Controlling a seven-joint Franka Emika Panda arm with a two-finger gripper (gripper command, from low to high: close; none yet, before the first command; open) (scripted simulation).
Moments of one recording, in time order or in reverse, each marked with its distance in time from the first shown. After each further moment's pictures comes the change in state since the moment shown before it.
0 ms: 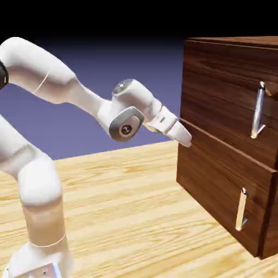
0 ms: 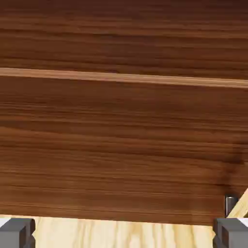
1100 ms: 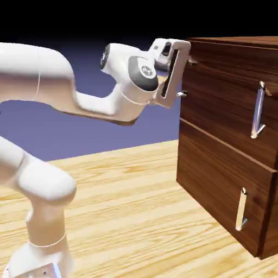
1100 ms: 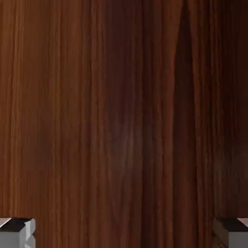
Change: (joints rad) arm 0.562 -0.212 -0.629 0.355 -1.435 -0.018 -0.561
